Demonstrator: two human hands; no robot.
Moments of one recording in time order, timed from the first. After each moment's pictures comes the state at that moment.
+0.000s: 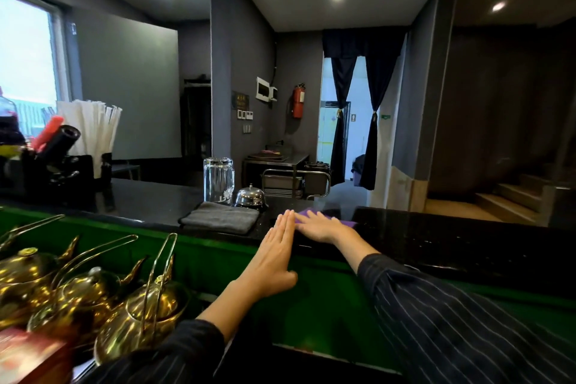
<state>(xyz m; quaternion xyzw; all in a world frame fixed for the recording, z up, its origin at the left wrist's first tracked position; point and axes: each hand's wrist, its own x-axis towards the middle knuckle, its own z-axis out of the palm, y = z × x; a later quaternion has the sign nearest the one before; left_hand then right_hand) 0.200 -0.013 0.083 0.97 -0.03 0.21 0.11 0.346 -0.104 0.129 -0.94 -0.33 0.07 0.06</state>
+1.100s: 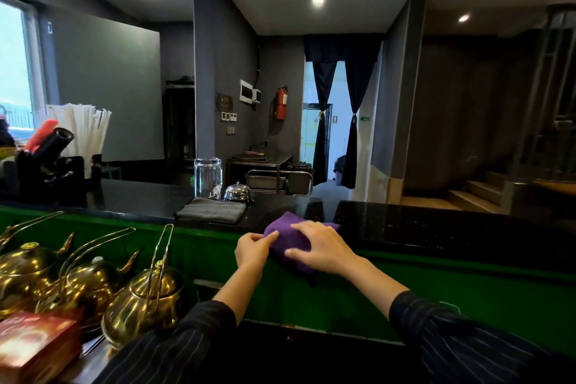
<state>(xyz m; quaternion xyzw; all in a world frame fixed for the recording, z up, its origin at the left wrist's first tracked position) 0.179 -0.047 0.084 0.67 0.27 0.30 0.62 0.241 -0.196 0.111 -0.88 -0.43 -0.15 0.16</state>
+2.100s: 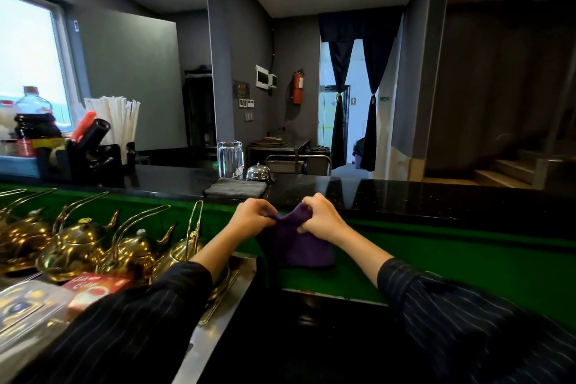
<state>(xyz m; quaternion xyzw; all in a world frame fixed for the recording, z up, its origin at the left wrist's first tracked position) 0.114 -0.009 0.120 0.91 0.12 0.22 0.34 0.211 -0.167 0.113 -0.86 -0.37 -0.07 0.34</state>
